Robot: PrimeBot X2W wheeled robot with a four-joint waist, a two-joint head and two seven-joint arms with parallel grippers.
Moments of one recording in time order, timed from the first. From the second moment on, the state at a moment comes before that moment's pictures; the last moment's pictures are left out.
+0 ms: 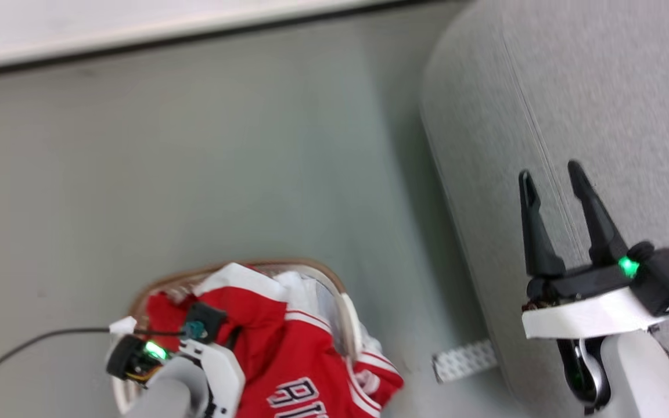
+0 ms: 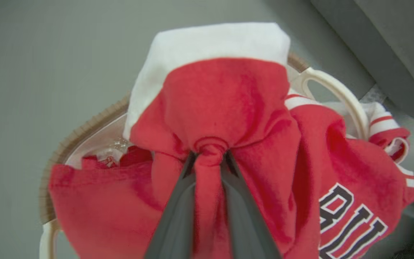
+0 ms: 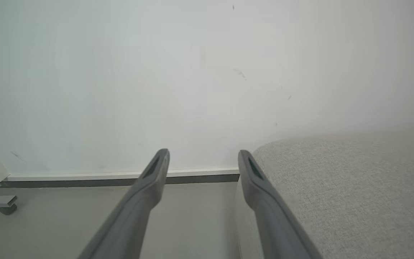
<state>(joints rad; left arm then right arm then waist) -0.66 0.11 -0.44 1.24 -0.04 -0.12 -0.26 -0.39 -0.05 0.16 0.16 0.31 0.13 -0.26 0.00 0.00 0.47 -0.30</state>
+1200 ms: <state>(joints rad) -0.38 0.11 -0.30 0.44 -0.24 -0.13 -0.26 -0.18 -0.10 0.23 0.21 0.33 0.13 -0.26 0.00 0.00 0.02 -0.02</state>
